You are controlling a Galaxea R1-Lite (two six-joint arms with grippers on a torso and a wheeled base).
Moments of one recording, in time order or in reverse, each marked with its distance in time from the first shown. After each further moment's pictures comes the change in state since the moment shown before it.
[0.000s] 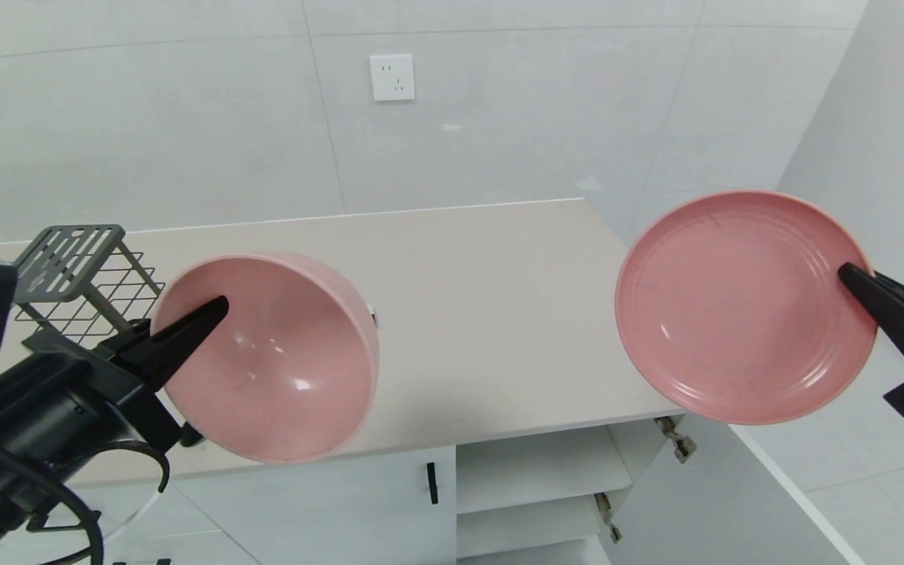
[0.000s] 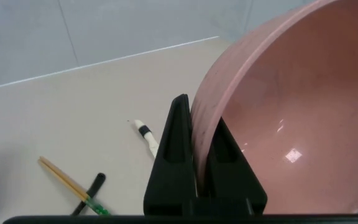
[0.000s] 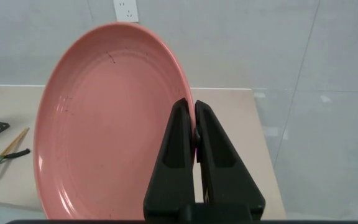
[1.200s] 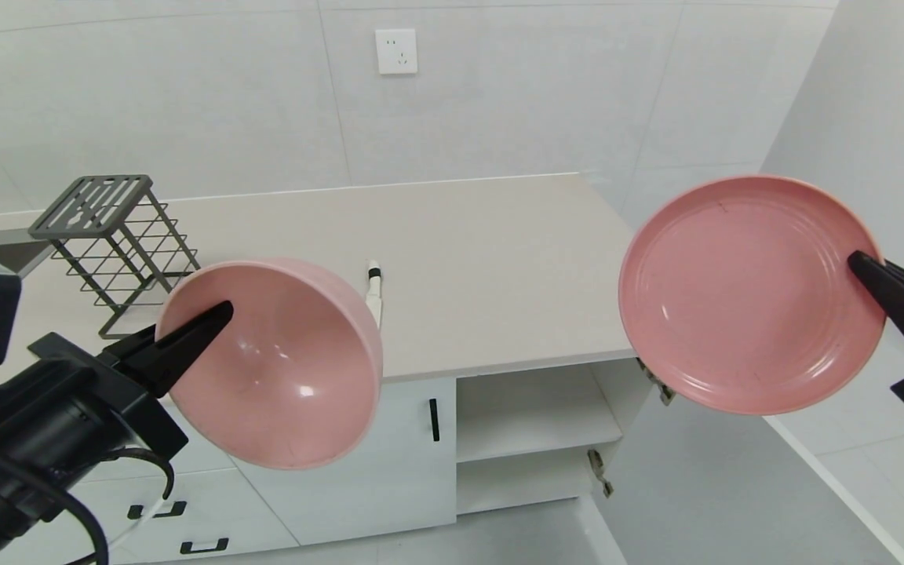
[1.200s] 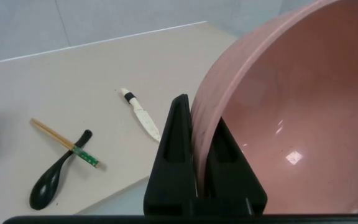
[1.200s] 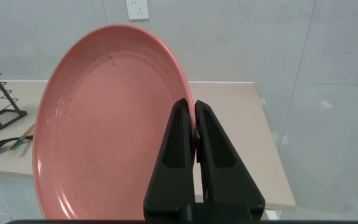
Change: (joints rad) left arm -0.009 0.013 0.029 -0.059 -0.007 0.007; right arm 0.004 0.002 -0.003 -0.044 0.000 -0.001
